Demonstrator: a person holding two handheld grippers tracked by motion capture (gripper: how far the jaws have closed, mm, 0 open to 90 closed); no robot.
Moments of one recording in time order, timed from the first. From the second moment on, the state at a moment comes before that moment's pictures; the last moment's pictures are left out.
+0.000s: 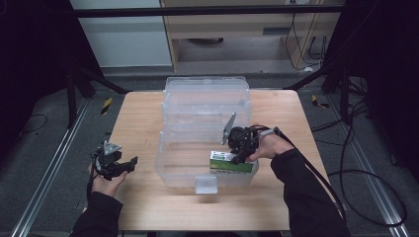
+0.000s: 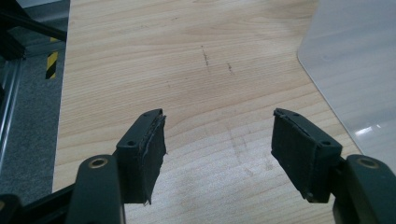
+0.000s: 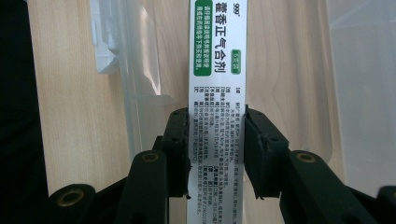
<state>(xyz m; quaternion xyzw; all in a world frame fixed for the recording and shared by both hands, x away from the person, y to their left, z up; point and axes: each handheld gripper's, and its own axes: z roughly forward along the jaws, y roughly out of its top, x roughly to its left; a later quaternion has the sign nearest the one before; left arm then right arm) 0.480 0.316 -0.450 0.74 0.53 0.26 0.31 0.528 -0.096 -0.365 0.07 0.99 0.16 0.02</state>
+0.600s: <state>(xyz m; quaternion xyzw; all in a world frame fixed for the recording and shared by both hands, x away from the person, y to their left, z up) 0.480 0.314 -0.451 0.75 0.53 0.26 0.31 0.526 -0.092 -0.377 0.05 0.99 0.14 0.02</state>
